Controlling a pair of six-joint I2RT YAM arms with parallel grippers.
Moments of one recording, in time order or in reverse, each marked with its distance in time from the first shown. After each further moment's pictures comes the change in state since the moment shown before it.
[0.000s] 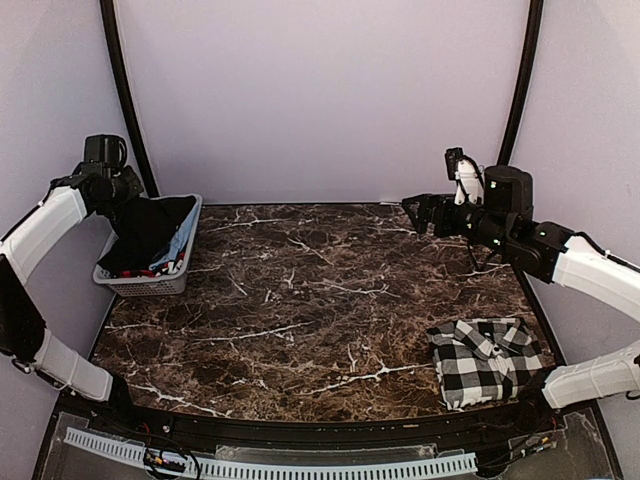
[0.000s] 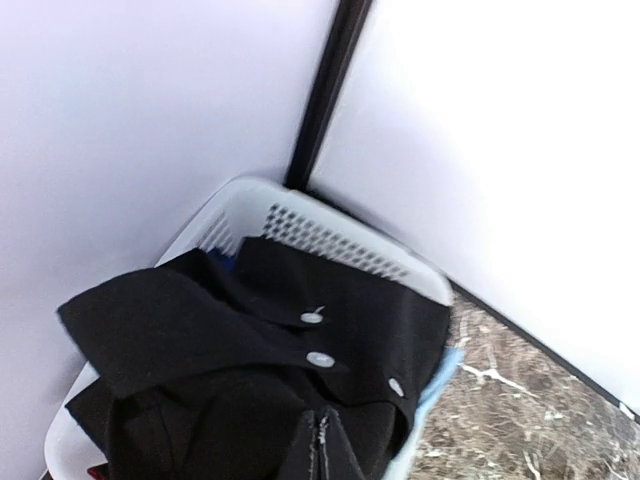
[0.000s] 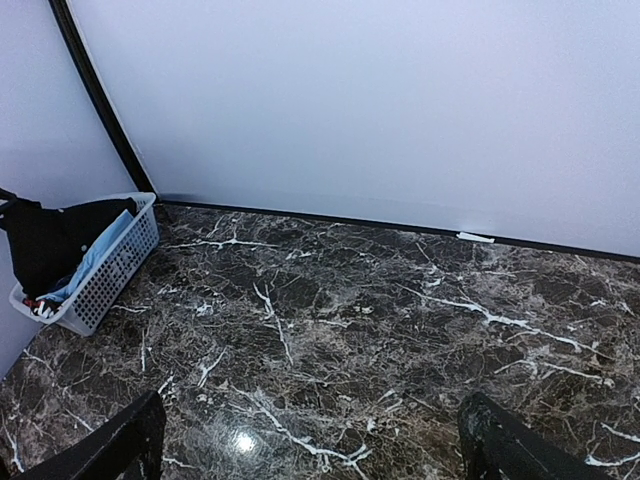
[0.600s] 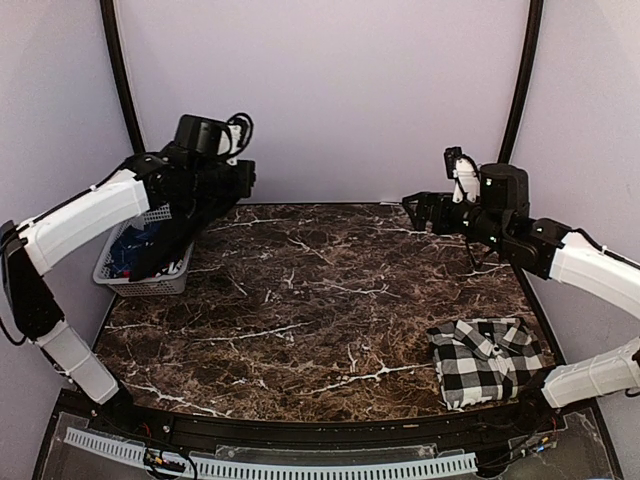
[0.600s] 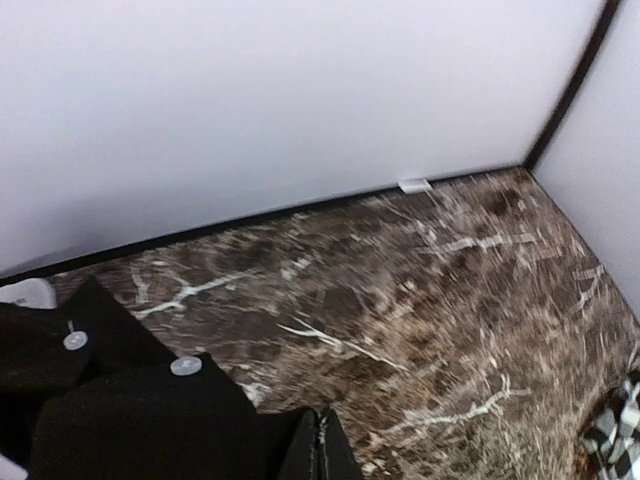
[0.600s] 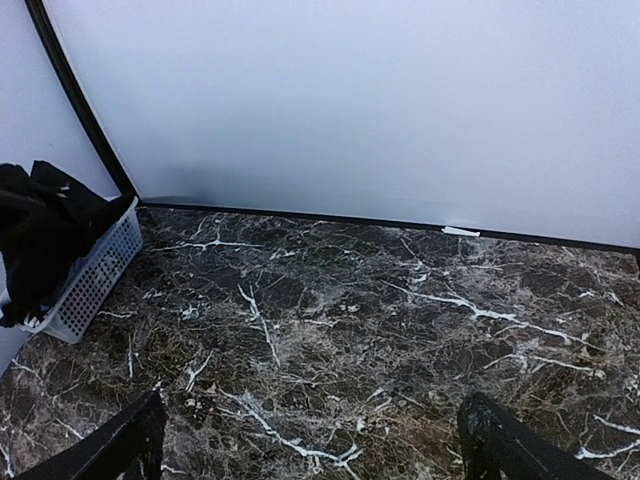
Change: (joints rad) left arm -0.590 0.138 0.222 0.023 0.167 0.306; right arm 0.000 0.027 0.022 -0.017 0.032 0.011
